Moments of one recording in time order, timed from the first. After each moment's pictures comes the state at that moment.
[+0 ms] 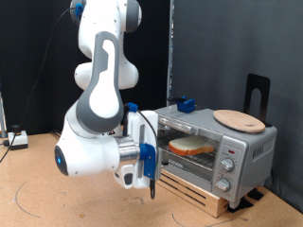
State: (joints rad) arm -0.20 0.50 -0.17 -1.95 1.15 1.28 -0.29
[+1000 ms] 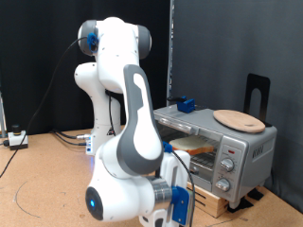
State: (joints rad) arm -0.14 0.81 -0.09 -1.62 1.17 1.44 -0.28
